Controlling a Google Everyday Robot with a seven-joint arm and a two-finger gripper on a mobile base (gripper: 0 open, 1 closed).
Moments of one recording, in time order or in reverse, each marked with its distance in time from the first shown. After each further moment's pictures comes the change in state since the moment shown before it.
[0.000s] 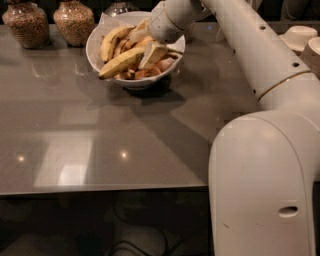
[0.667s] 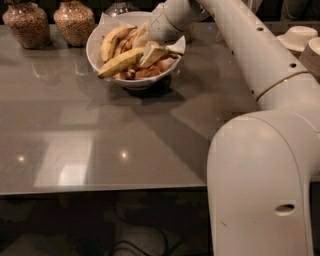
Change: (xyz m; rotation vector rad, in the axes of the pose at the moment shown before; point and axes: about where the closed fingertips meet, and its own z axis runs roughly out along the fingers) arm 0.003 -0.001 0.005 -0.001 0.006 -0.006
